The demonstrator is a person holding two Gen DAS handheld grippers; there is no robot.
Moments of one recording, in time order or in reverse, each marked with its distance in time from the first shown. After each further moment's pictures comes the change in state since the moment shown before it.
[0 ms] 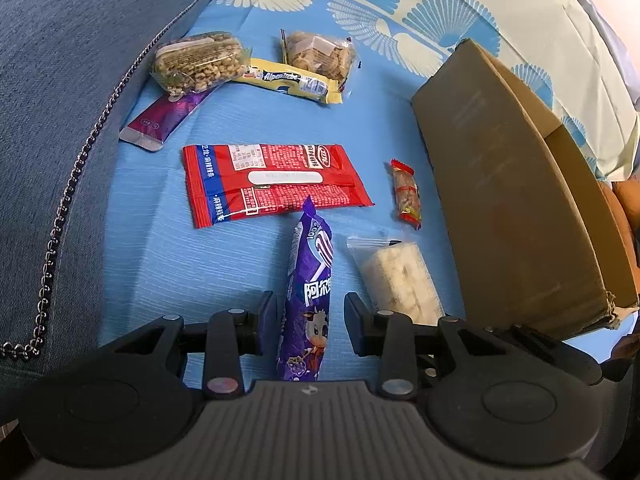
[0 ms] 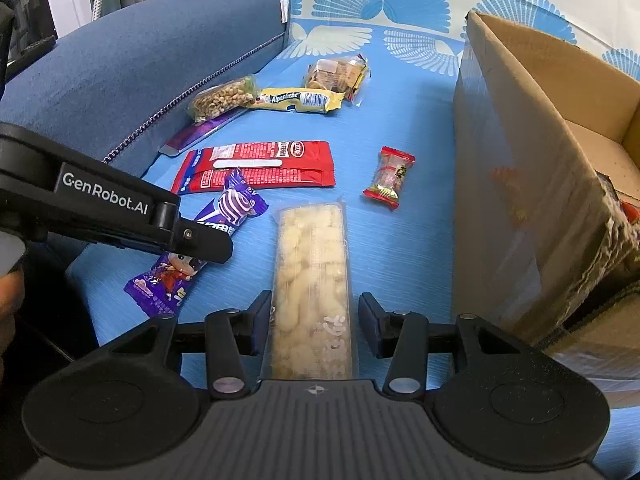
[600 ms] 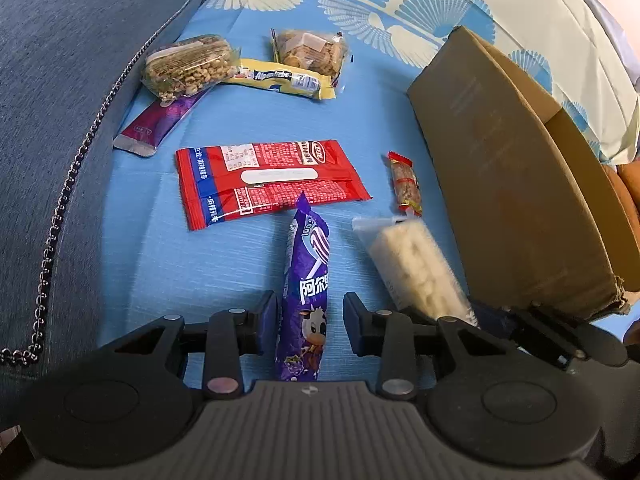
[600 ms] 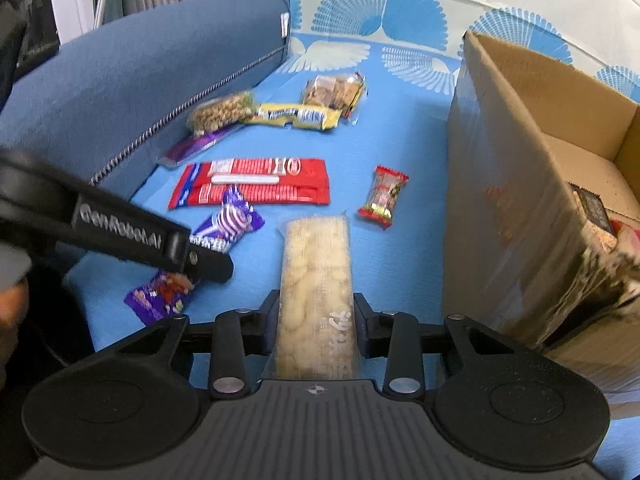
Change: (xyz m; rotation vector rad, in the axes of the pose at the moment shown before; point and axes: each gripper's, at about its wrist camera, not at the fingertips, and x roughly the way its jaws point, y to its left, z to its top) left arm 0.003 -0.007 -0.002 0.051 0.002 0.028; right arm -0.008 0.001 0.004 -0.018 -0.047 -0.020
